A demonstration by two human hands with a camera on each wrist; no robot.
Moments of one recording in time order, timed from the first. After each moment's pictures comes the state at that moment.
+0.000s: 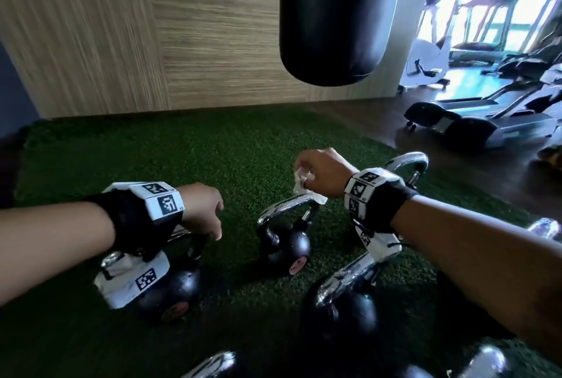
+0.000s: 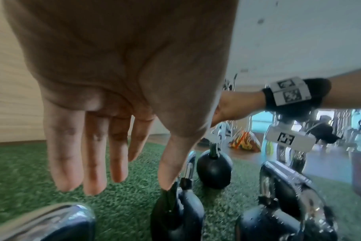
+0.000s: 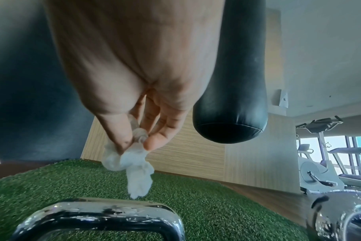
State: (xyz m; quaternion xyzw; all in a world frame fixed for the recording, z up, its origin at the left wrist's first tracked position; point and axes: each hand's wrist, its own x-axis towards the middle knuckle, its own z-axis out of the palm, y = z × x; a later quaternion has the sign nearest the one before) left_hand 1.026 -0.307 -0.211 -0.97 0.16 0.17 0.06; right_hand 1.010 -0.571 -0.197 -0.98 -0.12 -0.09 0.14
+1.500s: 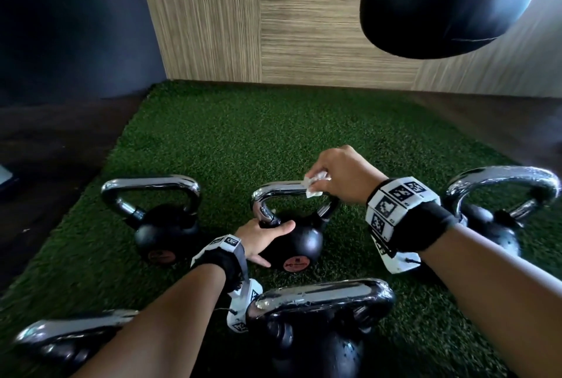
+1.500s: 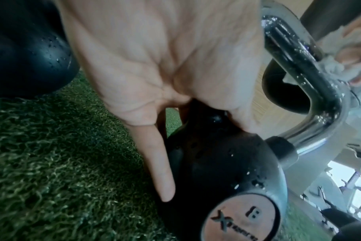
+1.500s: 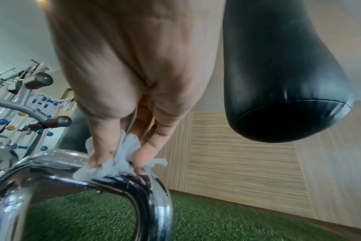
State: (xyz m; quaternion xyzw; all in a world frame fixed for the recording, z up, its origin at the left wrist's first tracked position) left_hand 1.038 -0.439 -0.422 -0.77 -0.21 0.14 -0.59; right_hand 1.090 -0.638 -0.270 -0.92 -0.34 -0.03 0.18
